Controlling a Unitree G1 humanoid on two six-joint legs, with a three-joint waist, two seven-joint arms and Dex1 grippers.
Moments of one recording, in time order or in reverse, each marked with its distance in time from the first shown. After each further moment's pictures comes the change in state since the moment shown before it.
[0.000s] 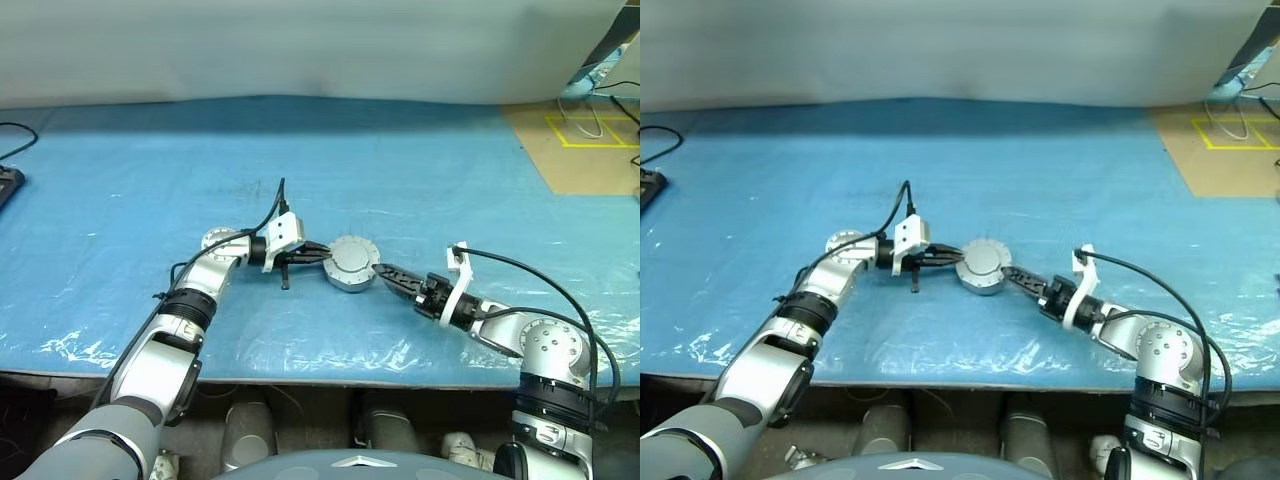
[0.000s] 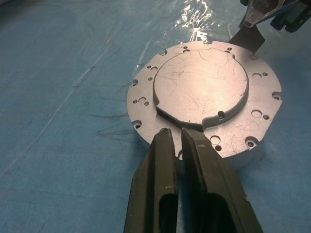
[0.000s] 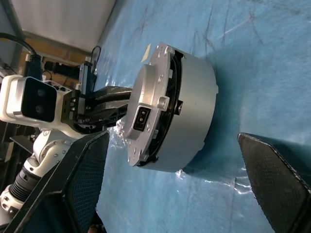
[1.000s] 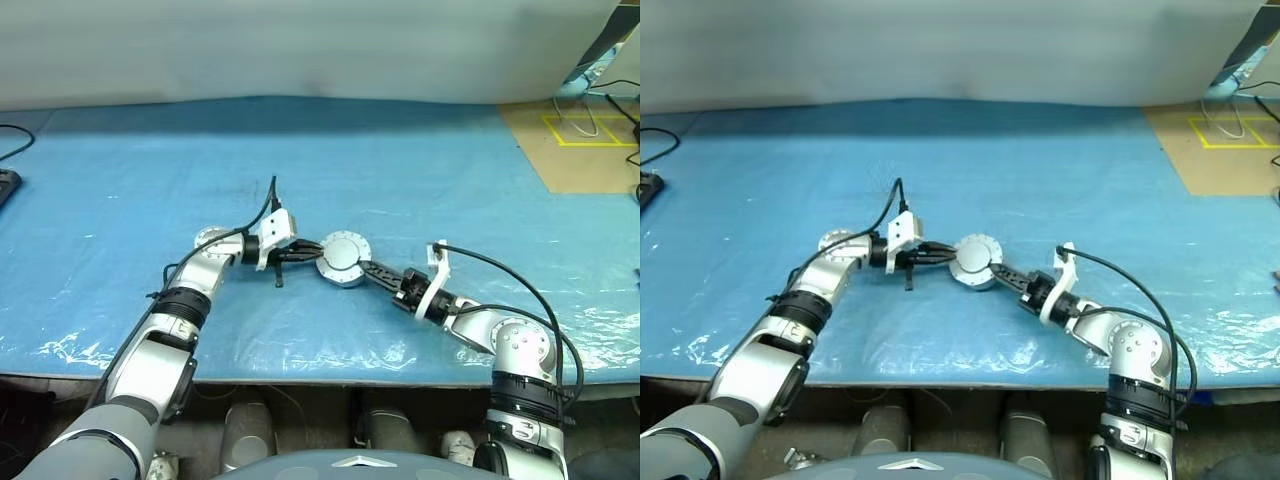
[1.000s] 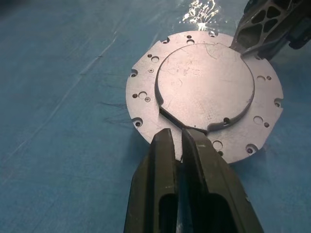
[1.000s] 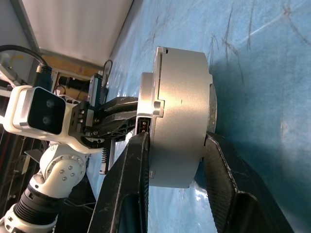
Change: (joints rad) left arm -0.001 0.017 0.053 -0.007 -0.058 0.122 -0.002; right arm -0.021 0.105 0.064 0.044 0.034 -0.109 -0.074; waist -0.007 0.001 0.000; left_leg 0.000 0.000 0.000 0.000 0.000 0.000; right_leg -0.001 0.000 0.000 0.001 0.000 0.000
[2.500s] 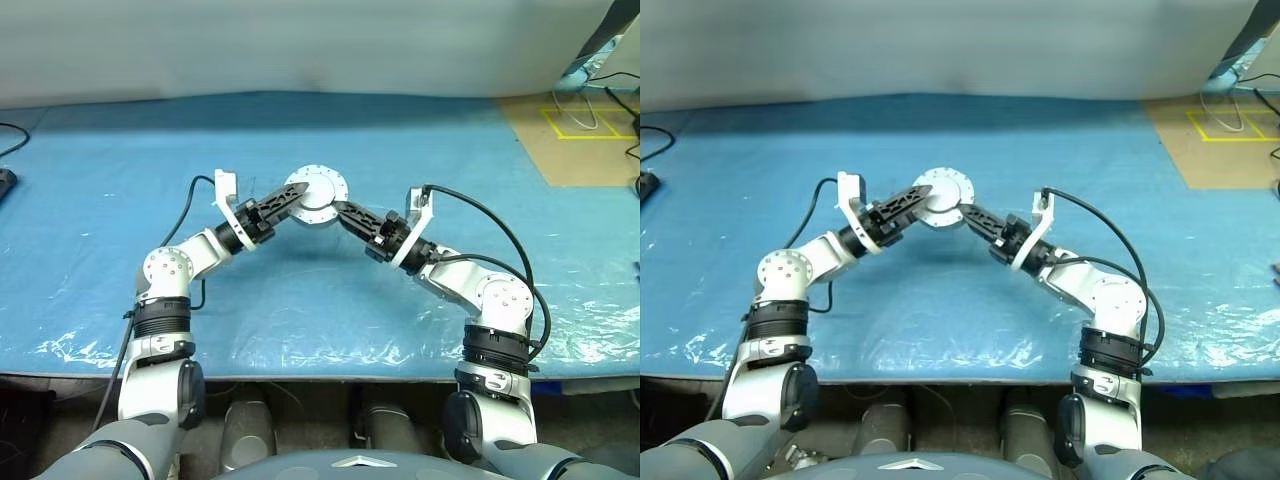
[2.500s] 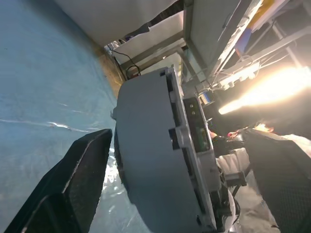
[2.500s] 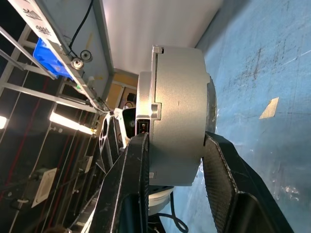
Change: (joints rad) left arm 0.084 -0.126 0.500 -0.428 -0.858 1.208 0.466; right arm -0.235 0.068 -0.003 0.052 0.424 -0.004 -0.310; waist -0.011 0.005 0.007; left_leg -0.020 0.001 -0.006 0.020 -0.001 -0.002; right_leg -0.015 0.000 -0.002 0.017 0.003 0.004
